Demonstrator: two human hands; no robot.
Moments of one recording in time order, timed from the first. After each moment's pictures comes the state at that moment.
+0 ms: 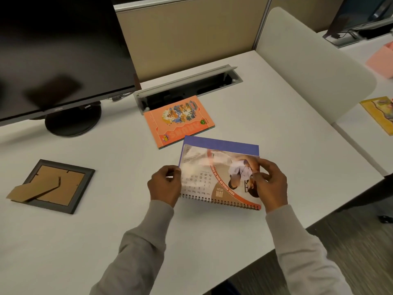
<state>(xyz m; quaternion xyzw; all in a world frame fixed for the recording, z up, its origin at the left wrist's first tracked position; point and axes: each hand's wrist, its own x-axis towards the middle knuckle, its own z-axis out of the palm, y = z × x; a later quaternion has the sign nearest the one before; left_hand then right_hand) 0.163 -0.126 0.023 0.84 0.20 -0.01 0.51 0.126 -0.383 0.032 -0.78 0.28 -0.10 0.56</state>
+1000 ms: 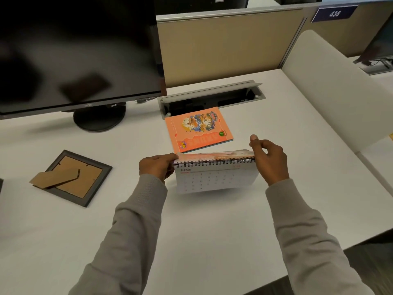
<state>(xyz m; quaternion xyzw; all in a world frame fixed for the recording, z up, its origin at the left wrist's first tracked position) 0.225 -0.081 0.067 0.57 0.40 -0.05 0.72 0.226 -0.348 0.094 -0.87 0.17 -0.05 0.47</state>
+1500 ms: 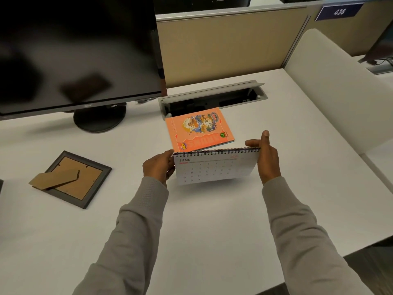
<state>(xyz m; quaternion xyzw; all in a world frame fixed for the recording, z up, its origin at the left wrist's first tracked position) 0.237 -0.086 0.051 0.53 0.40 -0.04 0.74 0.244 -0.346 0.070 -0.78 0.22 -0.01 0.58</state>
